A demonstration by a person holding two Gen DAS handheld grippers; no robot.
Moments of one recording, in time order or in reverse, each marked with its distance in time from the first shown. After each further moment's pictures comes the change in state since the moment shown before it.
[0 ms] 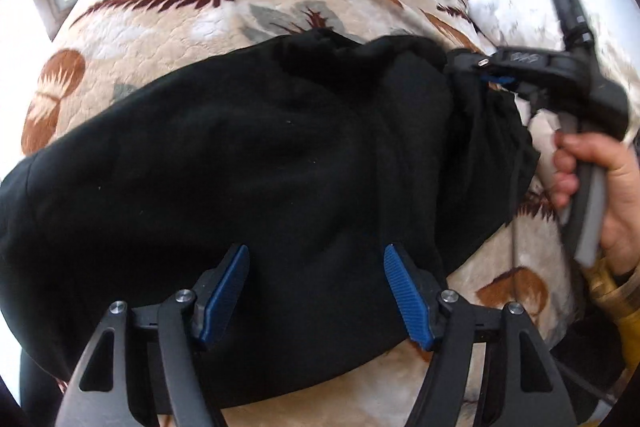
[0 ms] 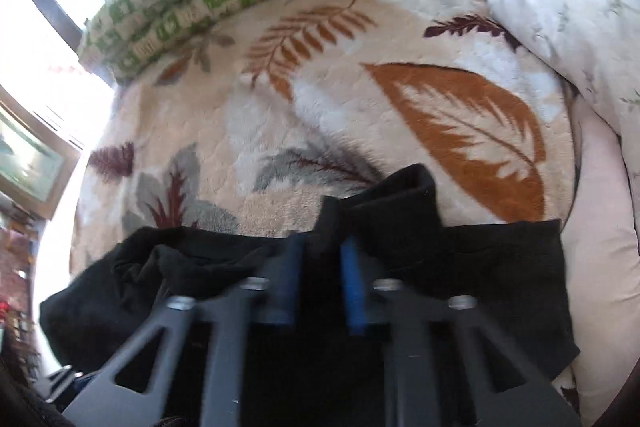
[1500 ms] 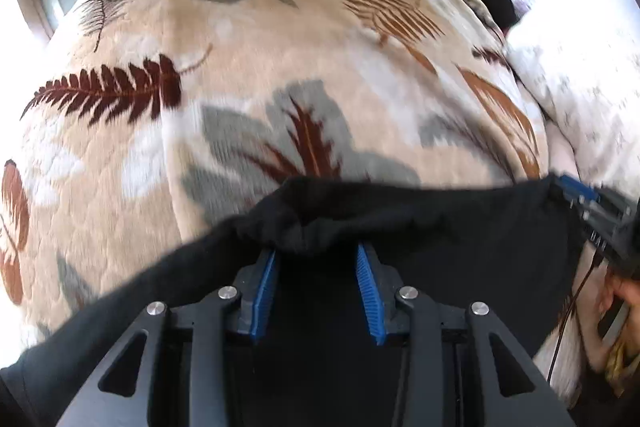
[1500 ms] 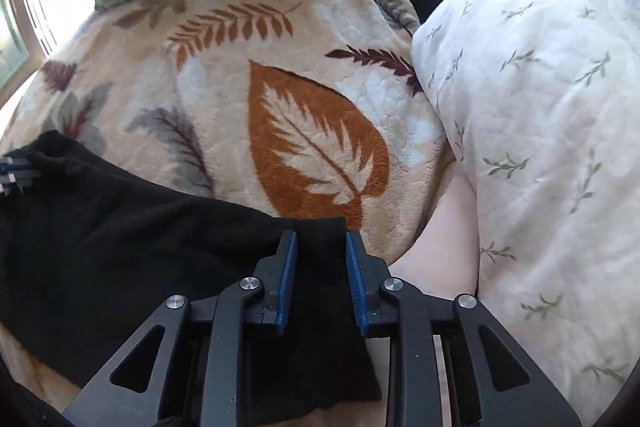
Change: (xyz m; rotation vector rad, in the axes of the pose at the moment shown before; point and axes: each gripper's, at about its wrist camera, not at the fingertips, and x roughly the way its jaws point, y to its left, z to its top) left arm 0.057 -0.009 0.122 -0.032 -0.048 0.061; right arm -0.010 -0.070 0.001 -0.375 0.032 -0.314
